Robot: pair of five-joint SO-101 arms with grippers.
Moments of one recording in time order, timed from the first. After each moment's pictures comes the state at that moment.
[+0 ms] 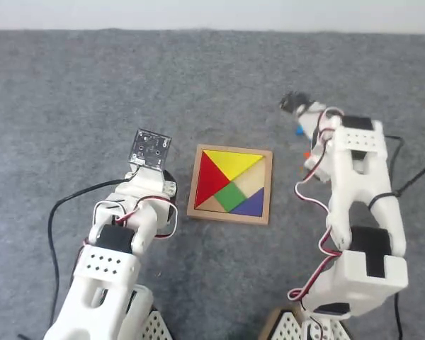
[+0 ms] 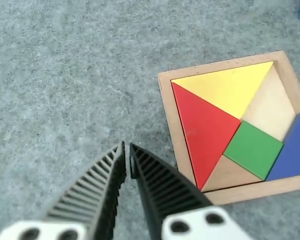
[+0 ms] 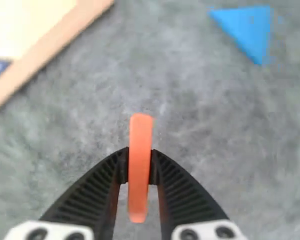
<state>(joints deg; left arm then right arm) 5.7 -56.7 76.5 37.9 0.7 2.8 7.0 12.8 66.6 49.5</state>
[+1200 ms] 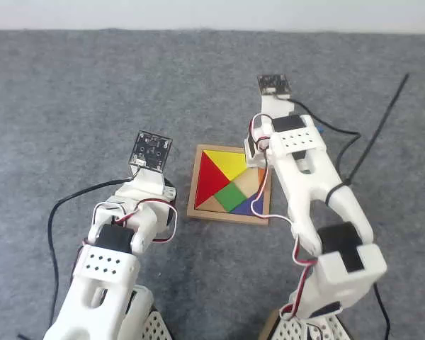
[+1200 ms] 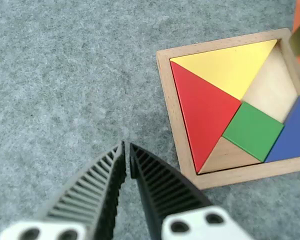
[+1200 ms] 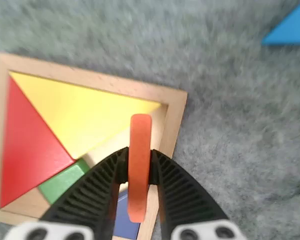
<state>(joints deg) 5.7 -56.7 76.0 43.0 1.1 -18.1 9.8 12.2 62.4 -9.5</state>
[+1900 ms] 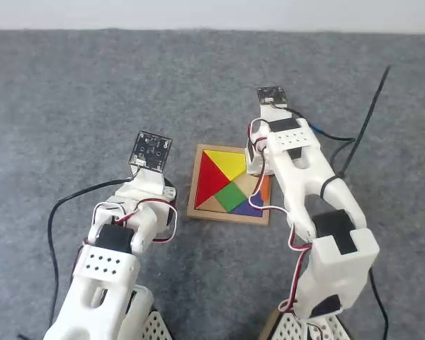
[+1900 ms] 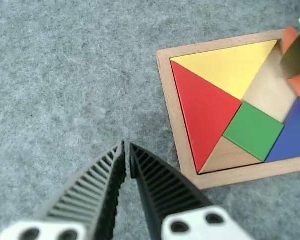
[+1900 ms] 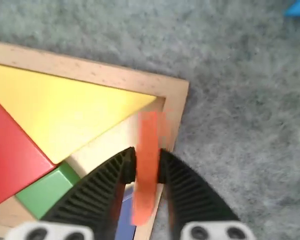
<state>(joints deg) 5.7 -56.7 76.0 43.0 1.1 -17.4 16.4 11.5 61.9 -9.5</state>
